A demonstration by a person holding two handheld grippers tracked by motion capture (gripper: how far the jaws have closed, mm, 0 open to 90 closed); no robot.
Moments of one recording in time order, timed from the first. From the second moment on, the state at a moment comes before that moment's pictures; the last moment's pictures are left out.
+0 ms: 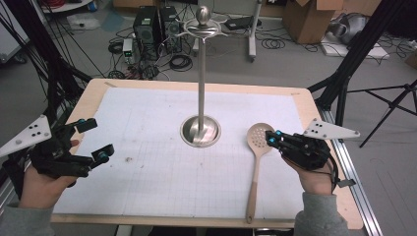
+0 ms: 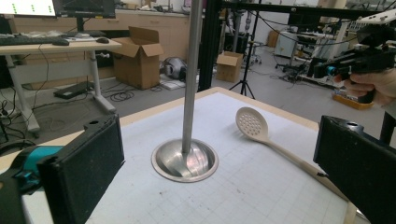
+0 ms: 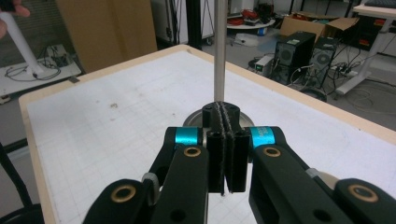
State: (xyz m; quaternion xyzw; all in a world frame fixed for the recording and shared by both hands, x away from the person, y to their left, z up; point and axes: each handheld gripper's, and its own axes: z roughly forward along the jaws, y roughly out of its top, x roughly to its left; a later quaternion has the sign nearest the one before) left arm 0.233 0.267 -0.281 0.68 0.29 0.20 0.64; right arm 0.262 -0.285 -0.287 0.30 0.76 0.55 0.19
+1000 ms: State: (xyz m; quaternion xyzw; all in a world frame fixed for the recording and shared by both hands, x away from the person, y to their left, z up) left arm 0.233 0.260 -0.278 0.69 0.27 0.19 0.65; right arm 0.275 -0.290 -0.327 0.25 0.79 0.55 0.14
